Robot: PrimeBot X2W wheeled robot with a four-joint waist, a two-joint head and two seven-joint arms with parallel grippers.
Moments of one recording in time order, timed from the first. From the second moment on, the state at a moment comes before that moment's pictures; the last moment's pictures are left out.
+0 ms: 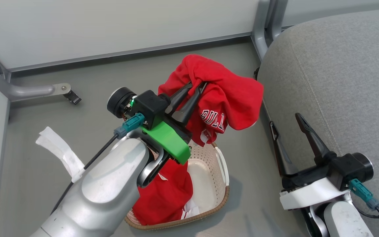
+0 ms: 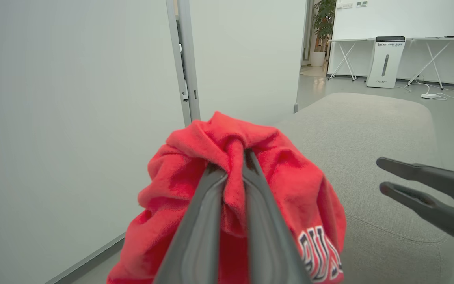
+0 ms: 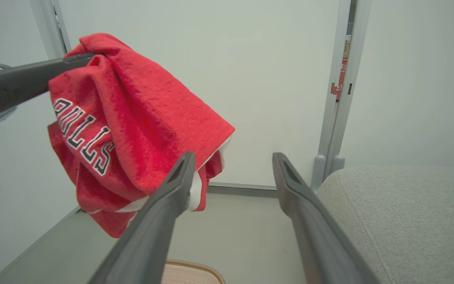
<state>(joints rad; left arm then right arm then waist) -0.73 0.19 -0.84 0.37 -0.57 -0.10 -0.26 -0.11 -0.05 0.13 -0.02 0.12 0.13 -0.26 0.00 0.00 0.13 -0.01</state>
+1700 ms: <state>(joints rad) -0.72 0.17 -0.91 0.21 -0.52 -0.07 -0.26 -0.20 -0.05 0.27 0.06 0.36 0.13 -0.26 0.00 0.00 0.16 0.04</state>
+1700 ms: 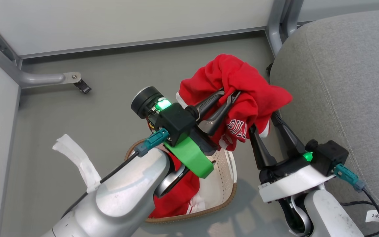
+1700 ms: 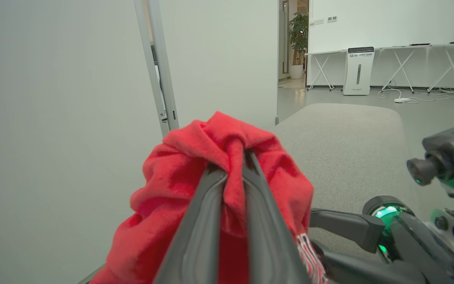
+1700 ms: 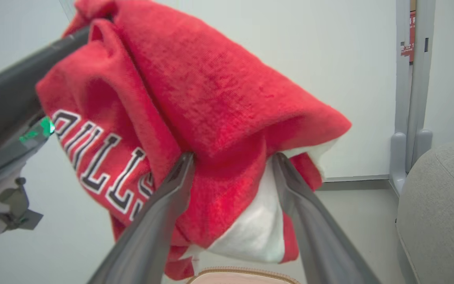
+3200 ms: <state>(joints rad) -0.72 0.20 -0.96 0.10 -0.53 -0.06 -0.23 -0.28 -0.12 0.34 0.14 0.57 0.13 -0.26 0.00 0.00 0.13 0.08</state>
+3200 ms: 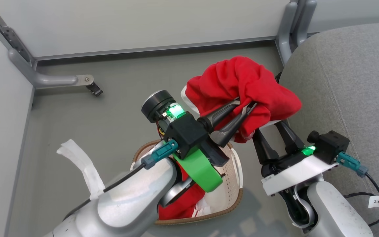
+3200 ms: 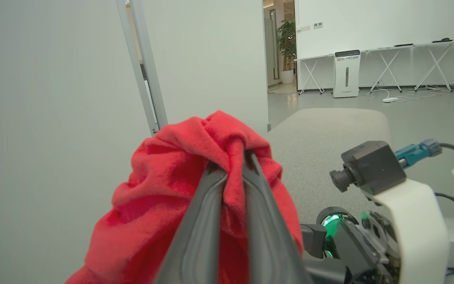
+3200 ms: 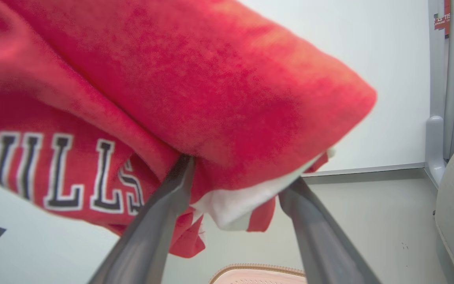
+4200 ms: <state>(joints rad) -0.73 0.20 -0.96 0.14 -0.54 -0.06 -0.24 -0.30 -0.14 0.36 0.12 0.57 0.13 -0.26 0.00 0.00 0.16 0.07</state>
